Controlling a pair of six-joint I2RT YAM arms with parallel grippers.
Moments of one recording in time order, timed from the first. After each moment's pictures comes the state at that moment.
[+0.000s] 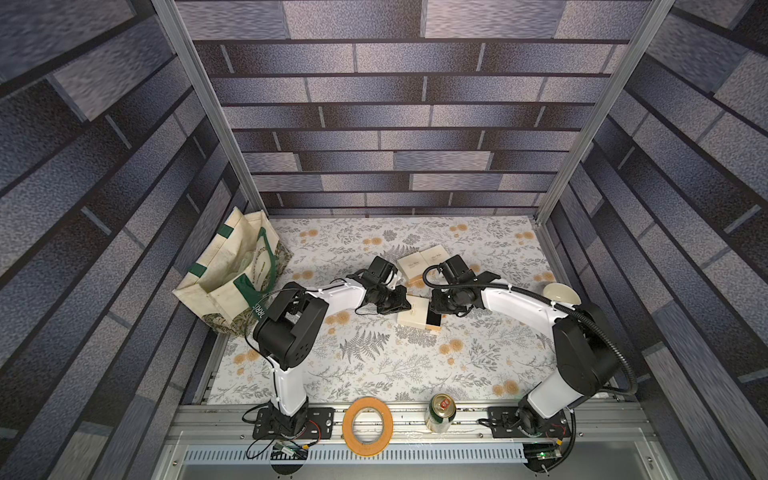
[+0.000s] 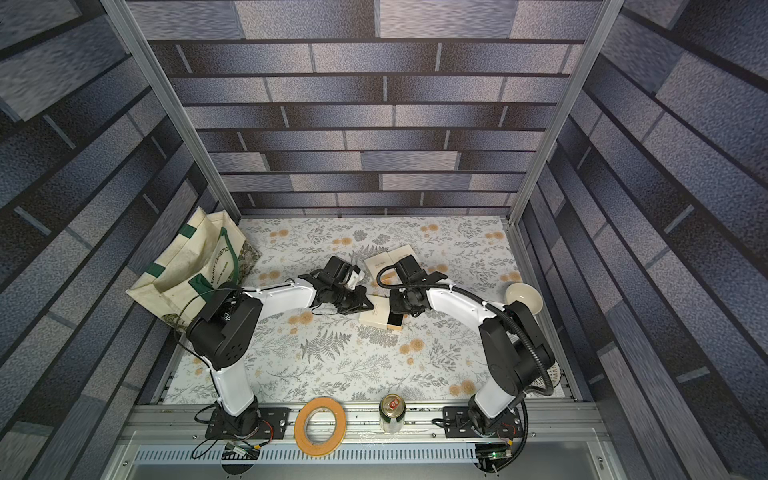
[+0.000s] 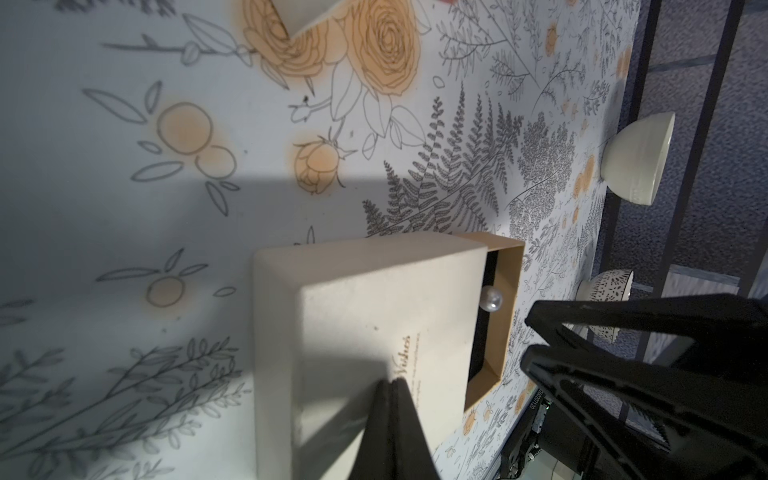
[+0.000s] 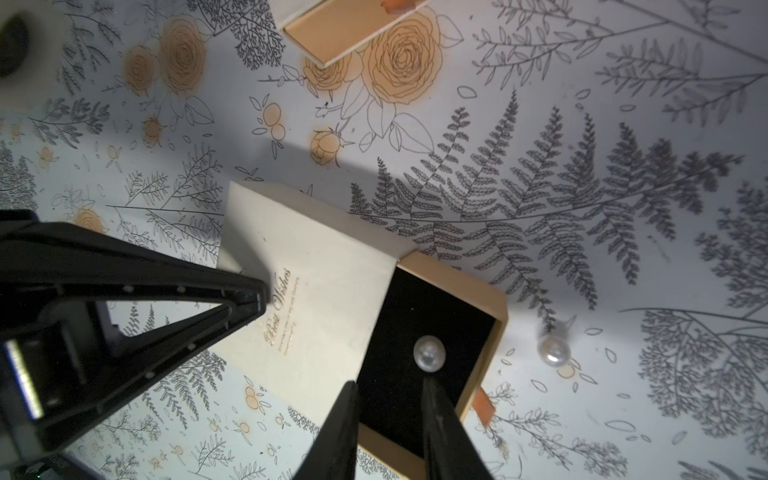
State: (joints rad) left arm -0.57 1.85 1.08 -0.21 0.57 -0.67; right arm 0.59 1.63 1.06 -0.58 -0.16 0.49
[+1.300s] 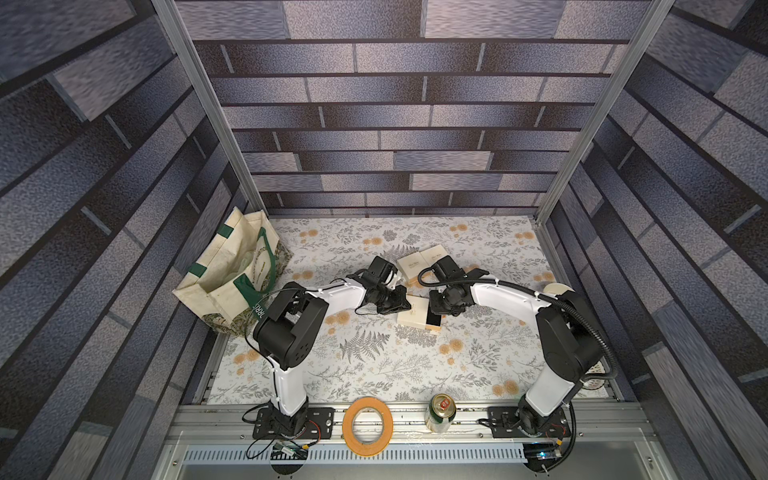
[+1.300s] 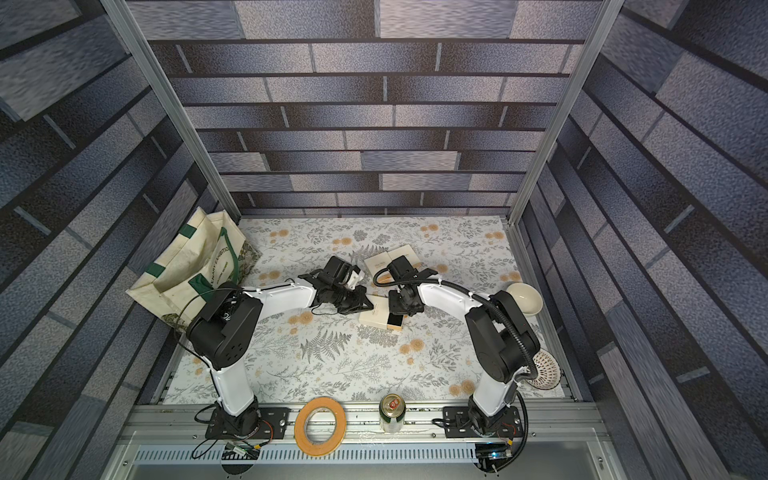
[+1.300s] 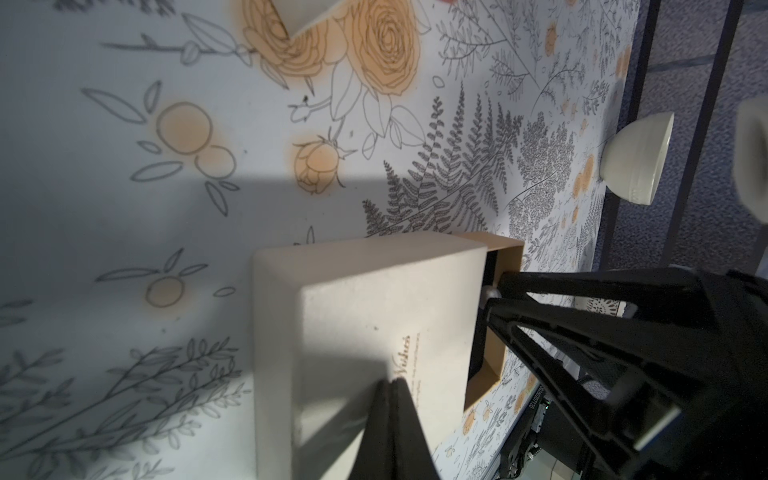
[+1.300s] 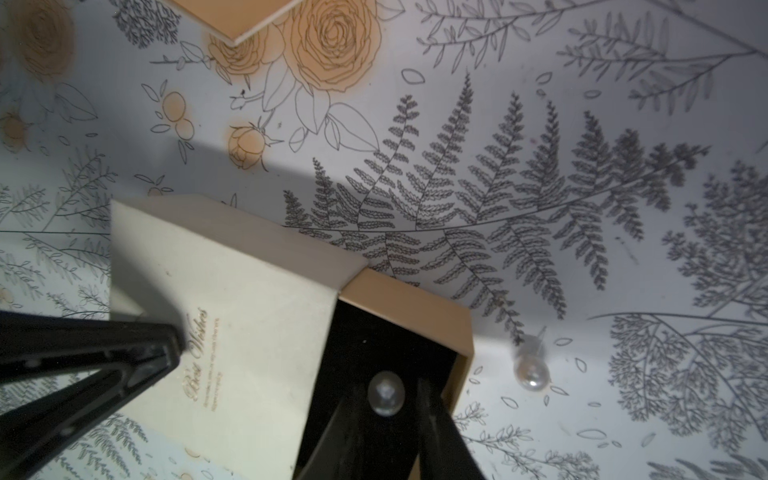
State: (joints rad) left arm -0.57 1.85 1.08 -0.21 0.57 -0.67; right arm 0.62 1.73 1.11 -0.64 -0.06 0.51
